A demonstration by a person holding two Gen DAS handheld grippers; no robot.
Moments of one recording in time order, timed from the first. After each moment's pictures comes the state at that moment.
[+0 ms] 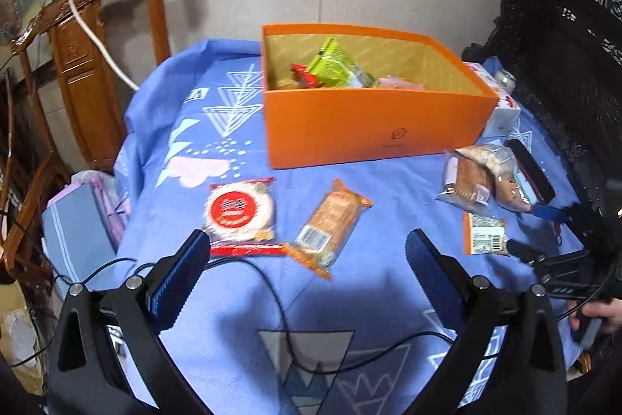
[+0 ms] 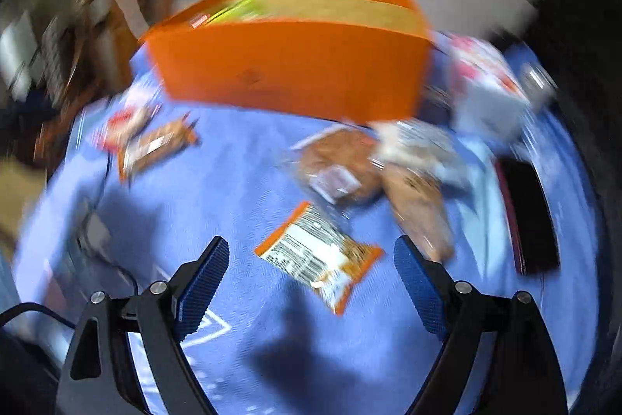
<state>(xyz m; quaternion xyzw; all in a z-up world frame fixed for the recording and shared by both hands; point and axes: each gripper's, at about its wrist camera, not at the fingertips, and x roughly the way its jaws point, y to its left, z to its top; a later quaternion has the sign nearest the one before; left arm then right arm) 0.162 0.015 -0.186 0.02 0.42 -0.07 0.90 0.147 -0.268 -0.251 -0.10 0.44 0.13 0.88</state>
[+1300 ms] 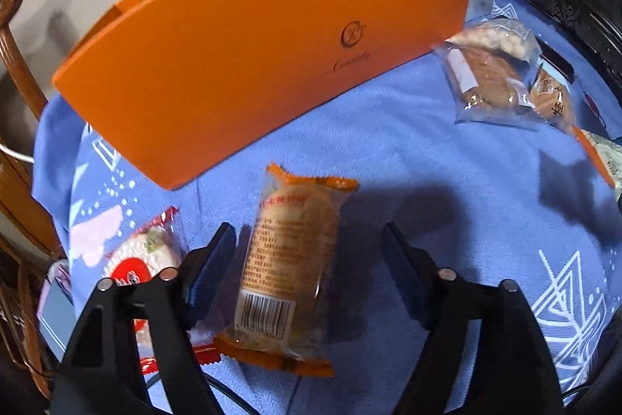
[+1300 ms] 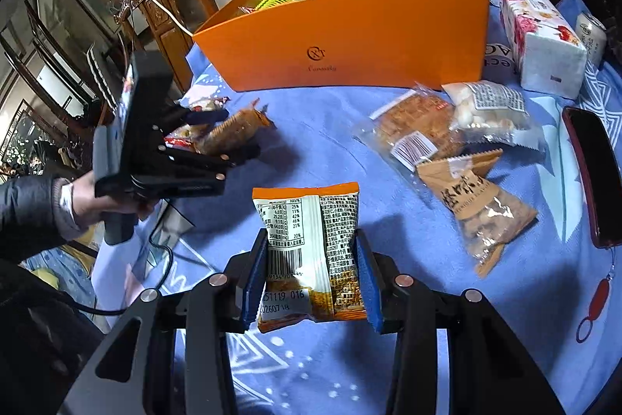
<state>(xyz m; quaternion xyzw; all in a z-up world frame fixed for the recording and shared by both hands) 0.254 -0.053 -0.301 0.19 0.46 -0.20 0.85 0.140 -0.272 -0.243 0.05 0.50 0.21 0.84</state>
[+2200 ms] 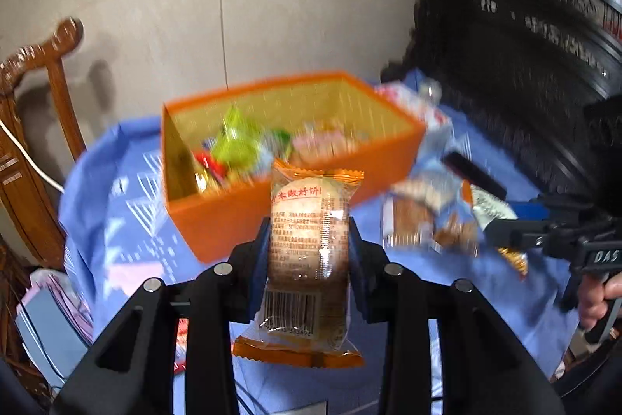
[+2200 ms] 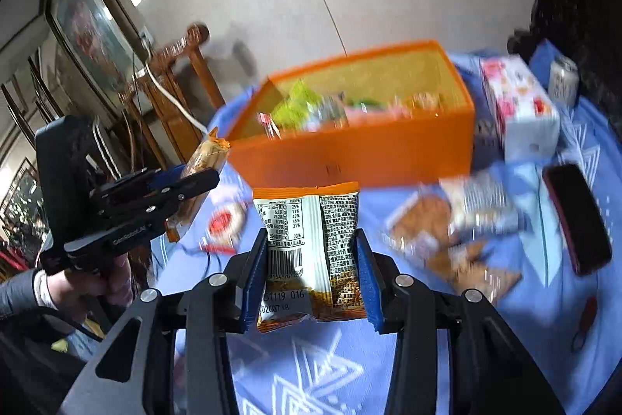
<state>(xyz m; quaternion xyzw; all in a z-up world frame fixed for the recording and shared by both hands) 0.212 -0.033 -0.152 0.07 0.34 -0.22 0.91 0.149 -0.269 -0.162 0.12 0.38 0.18 0.90</state>
